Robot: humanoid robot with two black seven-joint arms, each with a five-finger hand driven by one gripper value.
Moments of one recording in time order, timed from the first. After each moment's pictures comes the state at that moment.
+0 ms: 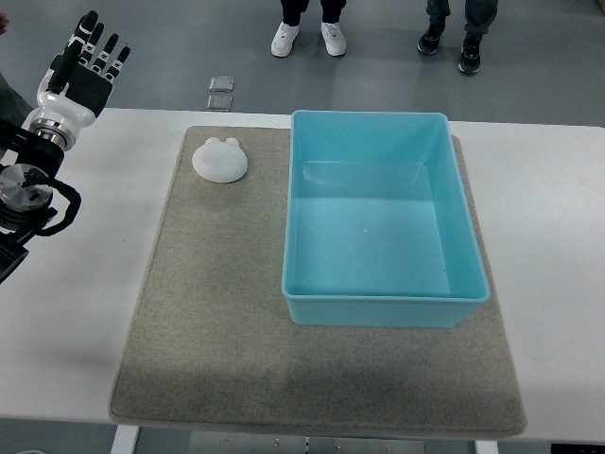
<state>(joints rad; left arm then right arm) -0.83 0.50 -0.58 -0.79 -0.56 -0.26 -0.36 0.02 0.00 0.07 0.14 -0.12 0.05 0.16</state>
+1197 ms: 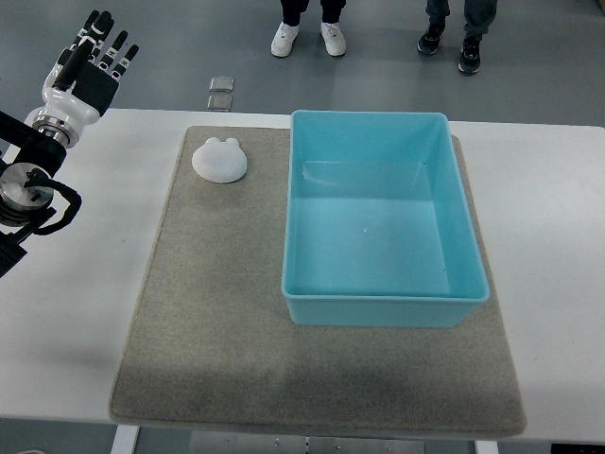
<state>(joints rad) -0.84 0.50 -0.58 -0.79 -0.40 -0.27 -0.36 0.02 0.00 0.07 0.14 -0.12 0.05 0.16</state>
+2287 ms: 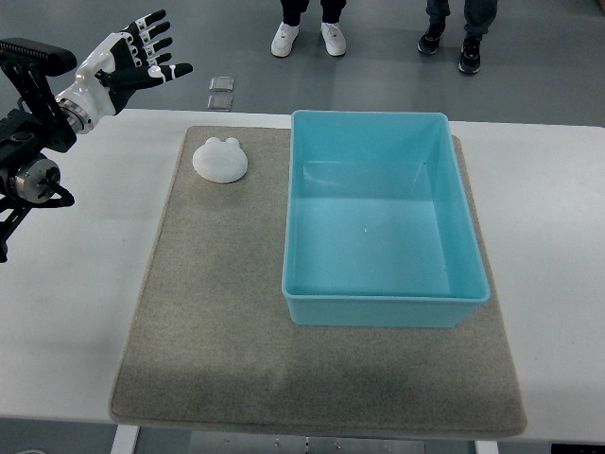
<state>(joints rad) -0.92 0.48 -0.56 -0.72 0.48 -0.17 -0.36 0.02 0.00 0.07 0.14 -0.12 0.05 0.16</state>
